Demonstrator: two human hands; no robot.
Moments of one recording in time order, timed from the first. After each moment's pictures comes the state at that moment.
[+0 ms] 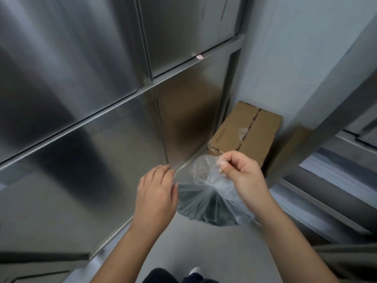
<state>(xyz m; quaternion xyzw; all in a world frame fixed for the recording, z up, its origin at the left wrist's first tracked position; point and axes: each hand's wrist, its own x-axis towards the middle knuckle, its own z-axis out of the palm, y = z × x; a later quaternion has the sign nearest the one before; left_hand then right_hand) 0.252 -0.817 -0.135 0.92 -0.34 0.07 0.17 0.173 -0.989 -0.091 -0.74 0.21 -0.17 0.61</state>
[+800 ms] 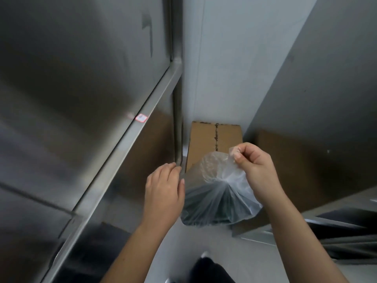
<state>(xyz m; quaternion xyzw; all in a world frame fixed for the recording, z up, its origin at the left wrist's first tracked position) 0.520 -1.060 -0.150 0.81 -0.53 0.03 0.26 0.370 -1.184 -0.090 -0.67 0.38 -0.35 0.53</state>
